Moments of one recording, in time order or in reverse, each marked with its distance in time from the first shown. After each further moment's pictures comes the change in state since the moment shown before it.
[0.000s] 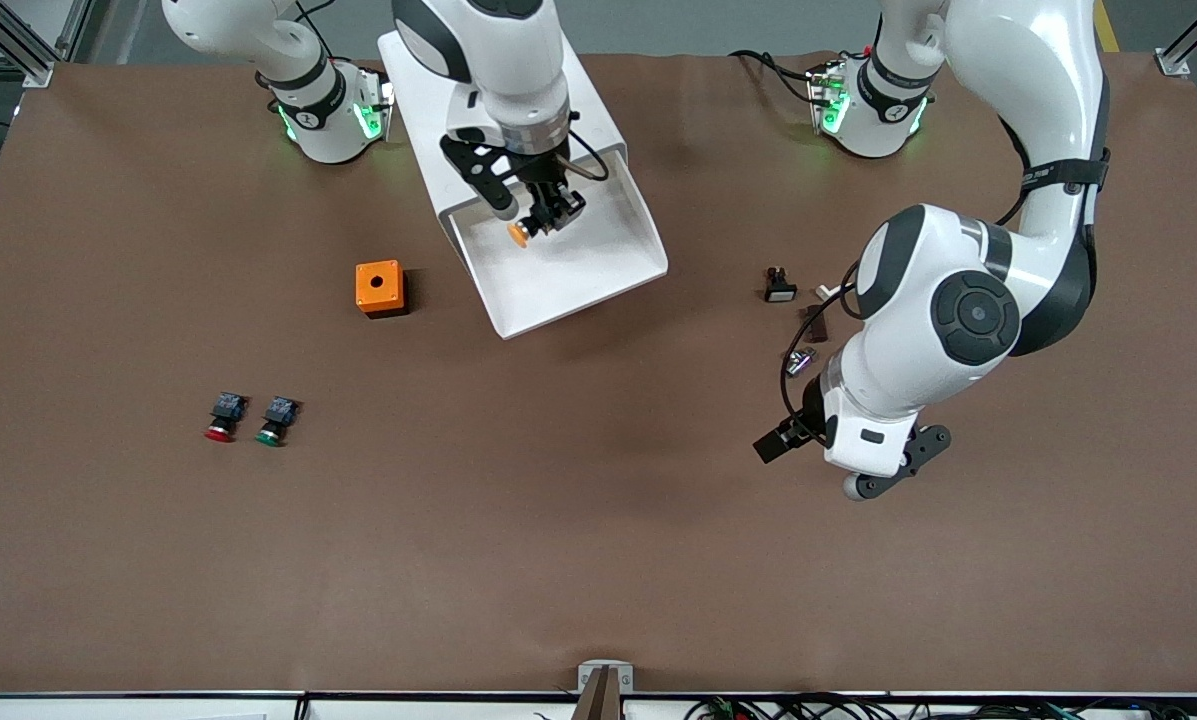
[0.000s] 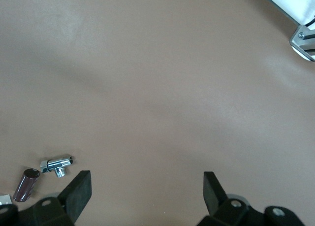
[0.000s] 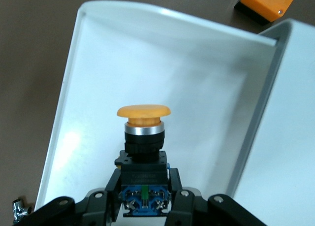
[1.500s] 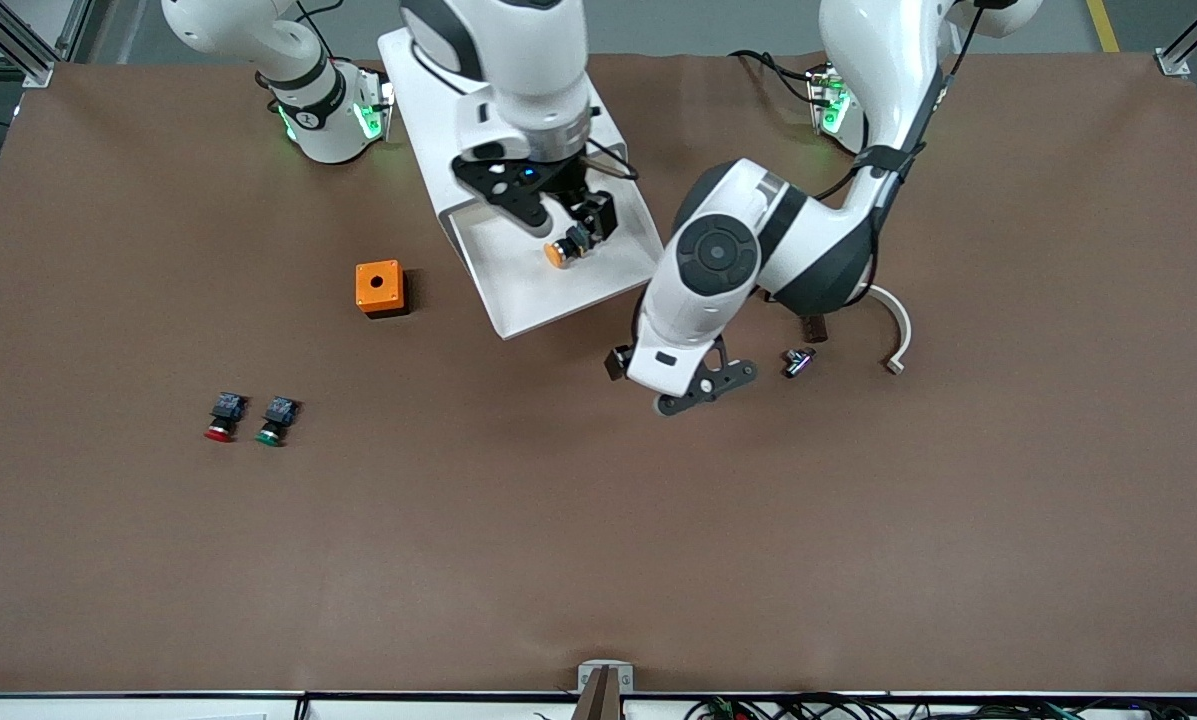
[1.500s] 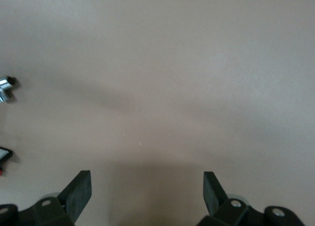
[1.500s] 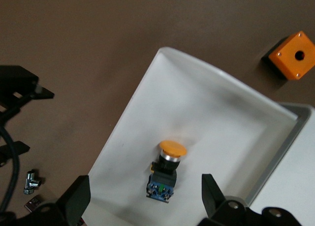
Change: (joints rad) left arm -0.278 0.056 -0.009 -0.016 0.000 -0.016 -0.153; right arm -0.070 0.118 -0.032 0.349 -0.002 -0.243 -0.396
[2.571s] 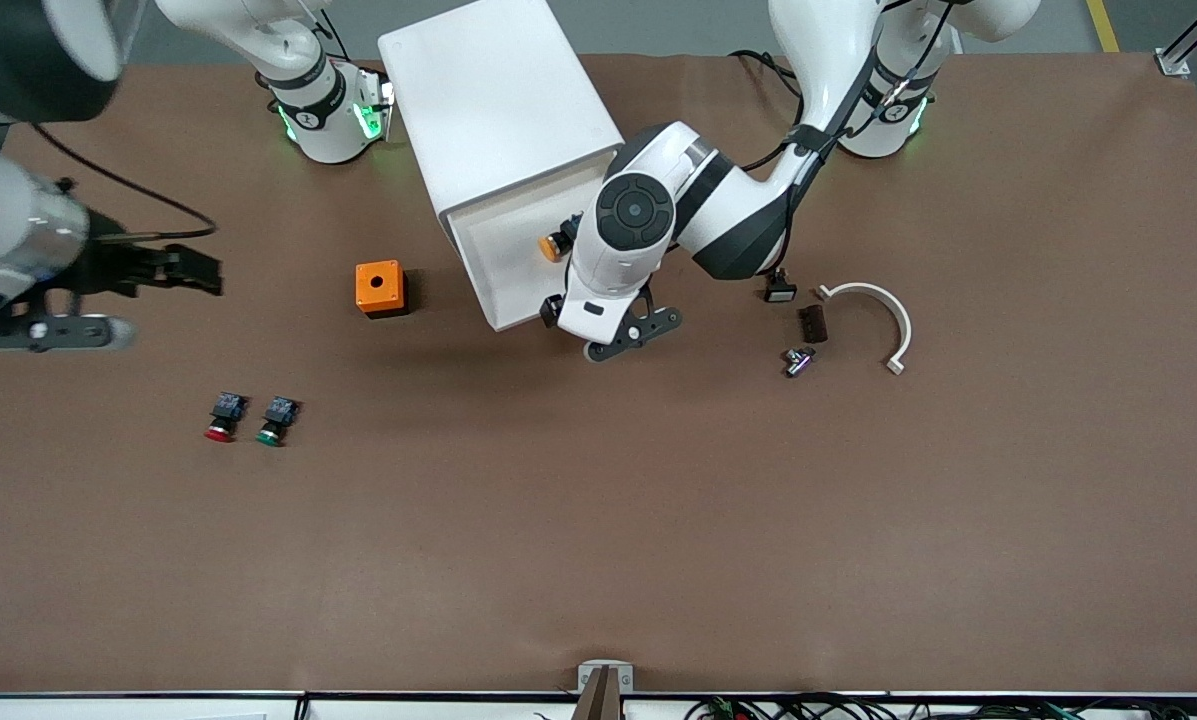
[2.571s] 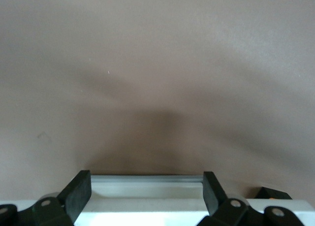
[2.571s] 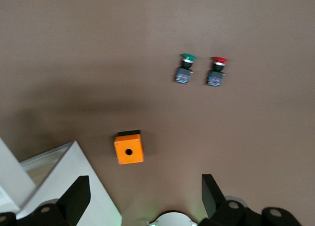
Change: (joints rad) left arm -0.117 0.014 -0.001 -0.001 -0.145 0.000 -0.128; right arm -0.703 -0.067 -0.018 0.105 0.003 -0.382 -1.313
